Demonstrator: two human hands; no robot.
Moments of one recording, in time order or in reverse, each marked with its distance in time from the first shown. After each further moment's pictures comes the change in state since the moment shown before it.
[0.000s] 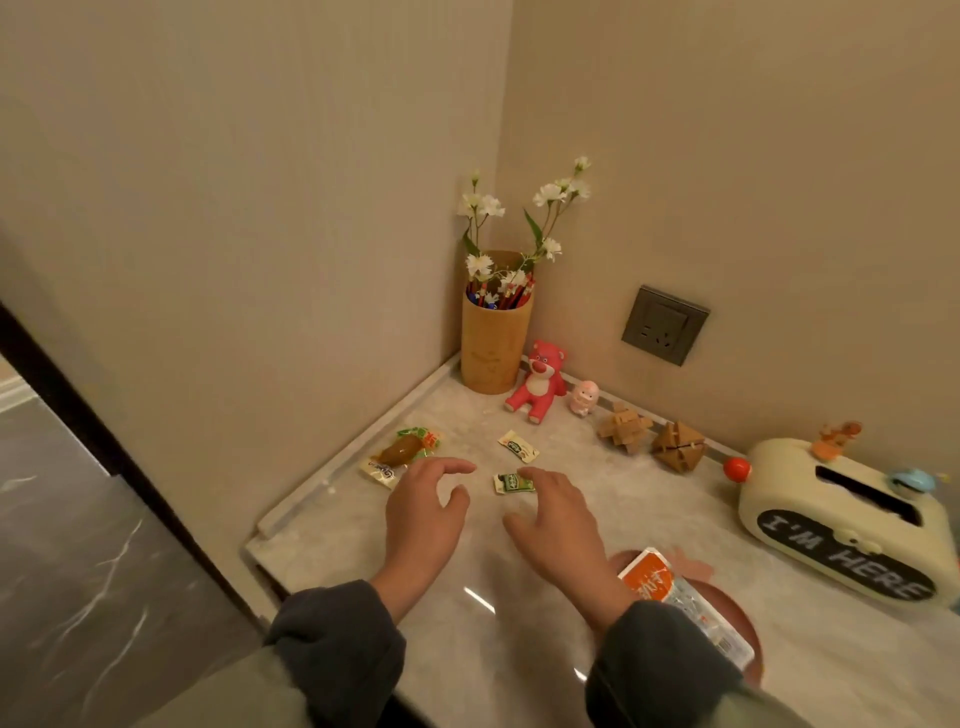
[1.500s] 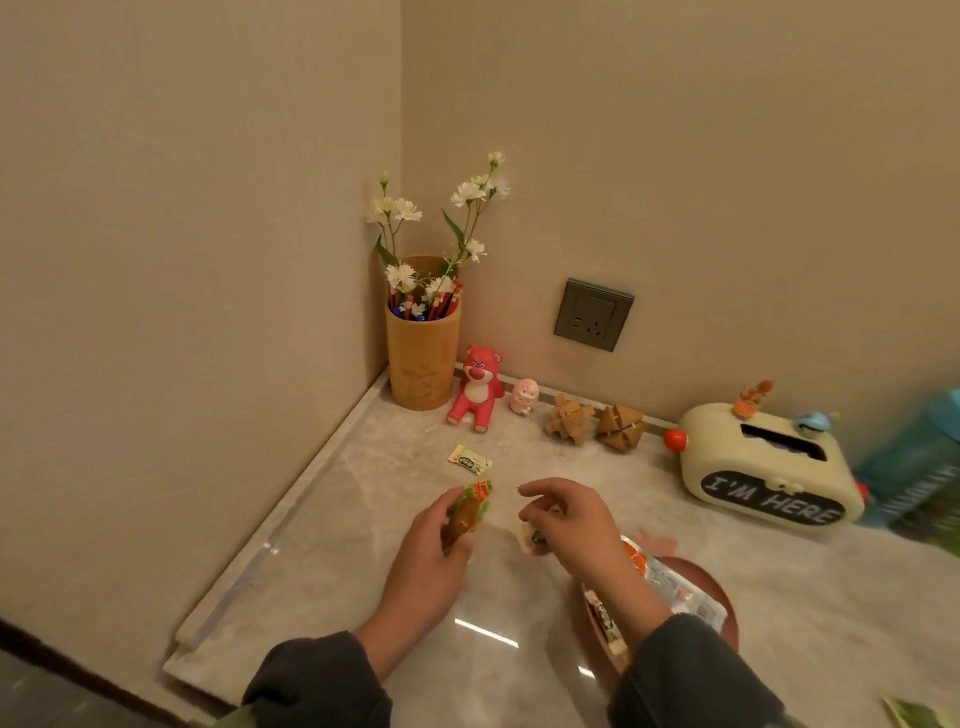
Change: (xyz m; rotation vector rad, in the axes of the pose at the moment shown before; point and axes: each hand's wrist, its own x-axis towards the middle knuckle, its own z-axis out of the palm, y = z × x) left_hand 0.015 -0.010 0.017 -0.092 -0.494 -0.068; right_hand 0.004 0.004 -0.021 0.484 0.168 0.339
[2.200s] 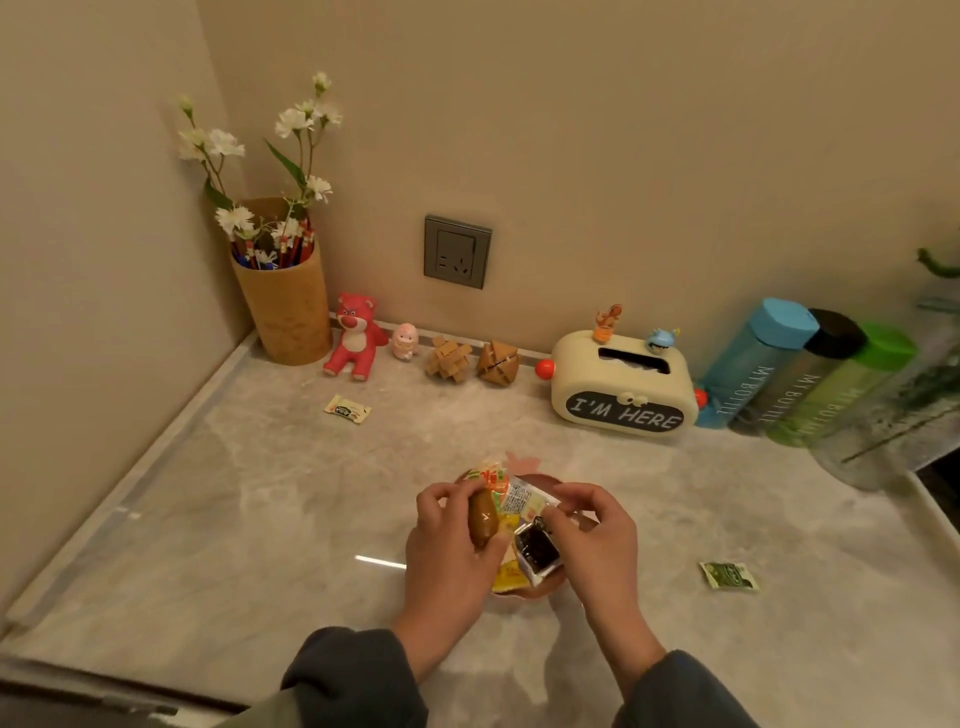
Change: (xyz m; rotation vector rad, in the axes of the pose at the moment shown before) left_hand -0.070 0.053 0.136 0.205 -0.040 0.143; right_hand -0.097 0.091 -0.090 0.344 0.555 0.095
